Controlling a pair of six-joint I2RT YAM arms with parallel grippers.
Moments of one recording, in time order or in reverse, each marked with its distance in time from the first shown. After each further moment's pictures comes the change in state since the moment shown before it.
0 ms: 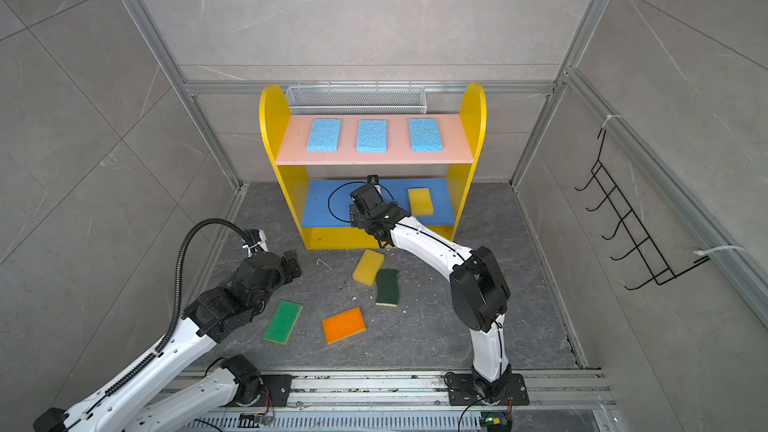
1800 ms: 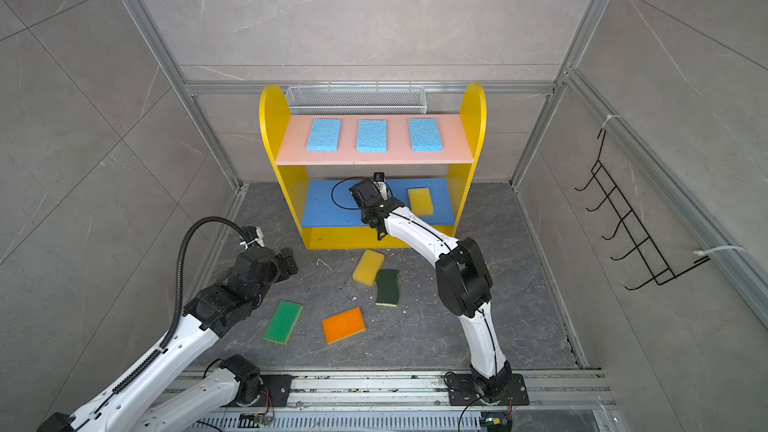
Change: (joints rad) left arm 0.108 0.003 -0.010 0.027 0.080 0.060; right arm -0.042 0.167 0.204 -0.169 0.111 0.084
